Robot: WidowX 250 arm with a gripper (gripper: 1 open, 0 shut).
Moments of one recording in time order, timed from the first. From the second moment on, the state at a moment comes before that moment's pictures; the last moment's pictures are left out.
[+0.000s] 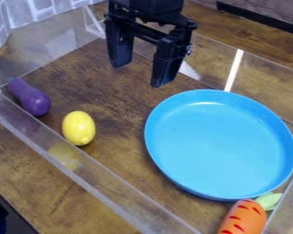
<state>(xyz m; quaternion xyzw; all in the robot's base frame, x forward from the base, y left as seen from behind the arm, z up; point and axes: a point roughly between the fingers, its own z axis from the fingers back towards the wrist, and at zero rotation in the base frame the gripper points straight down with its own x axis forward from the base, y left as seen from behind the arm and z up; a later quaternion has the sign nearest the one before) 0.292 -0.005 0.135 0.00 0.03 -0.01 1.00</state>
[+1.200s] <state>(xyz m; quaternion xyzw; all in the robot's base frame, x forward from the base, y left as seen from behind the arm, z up) 0.373 -0.072 0.099 0.00 0.03 -0.12 0.99</state>
